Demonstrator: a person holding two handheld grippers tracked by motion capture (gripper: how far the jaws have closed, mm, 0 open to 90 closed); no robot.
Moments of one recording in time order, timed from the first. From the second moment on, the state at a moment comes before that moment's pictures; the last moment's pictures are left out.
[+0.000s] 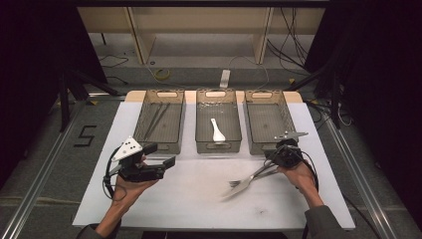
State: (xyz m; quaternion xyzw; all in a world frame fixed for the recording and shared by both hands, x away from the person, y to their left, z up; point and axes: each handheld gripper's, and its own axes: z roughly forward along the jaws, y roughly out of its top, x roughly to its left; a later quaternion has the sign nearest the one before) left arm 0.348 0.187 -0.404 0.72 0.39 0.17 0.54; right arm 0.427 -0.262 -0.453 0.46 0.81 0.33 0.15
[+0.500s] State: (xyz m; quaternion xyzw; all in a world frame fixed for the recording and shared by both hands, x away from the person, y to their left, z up) left arm 0.350 0.185 -0.404 0.72 0.38 0.17 0.55; right arm 0.437 -0.275 -0.472 0.48 0.82 0.29 0.13
